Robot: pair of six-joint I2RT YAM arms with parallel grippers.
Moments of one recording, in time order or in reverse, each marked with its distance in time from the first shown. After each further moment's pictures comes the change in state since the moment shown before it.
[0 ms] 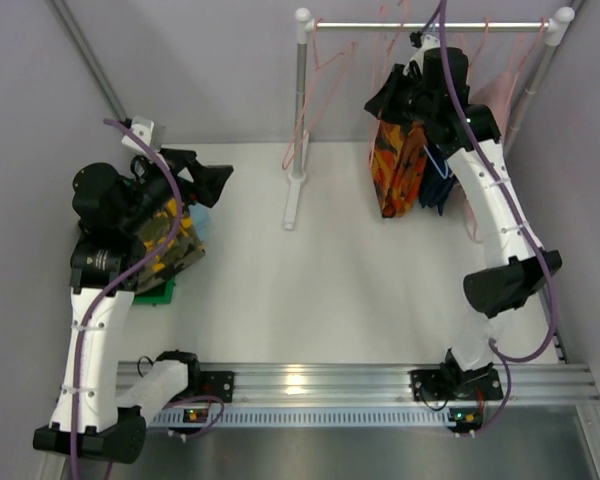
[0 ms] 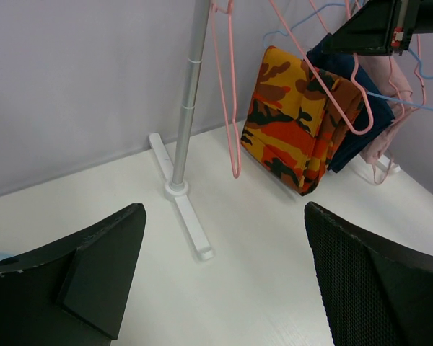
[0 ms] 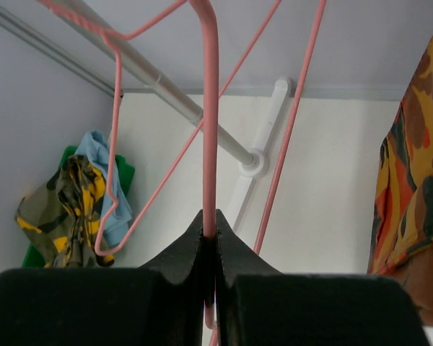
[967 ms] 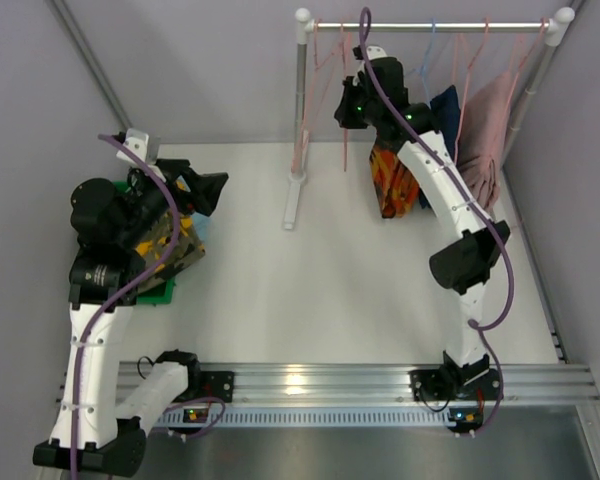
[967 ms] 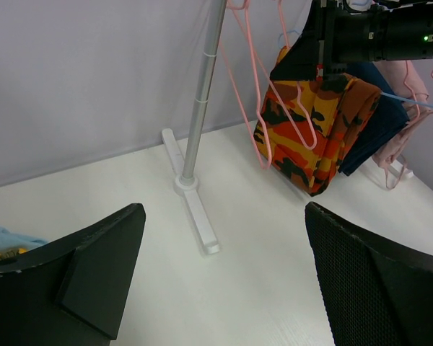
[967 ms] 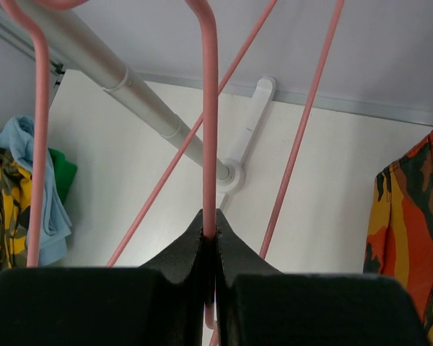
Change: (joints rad) left arm -0.001 -0.074 -0.062 -0.002 -0.068 -0.003; right arm 0.126 0.312 0.232 0.014 0.173 -0.142
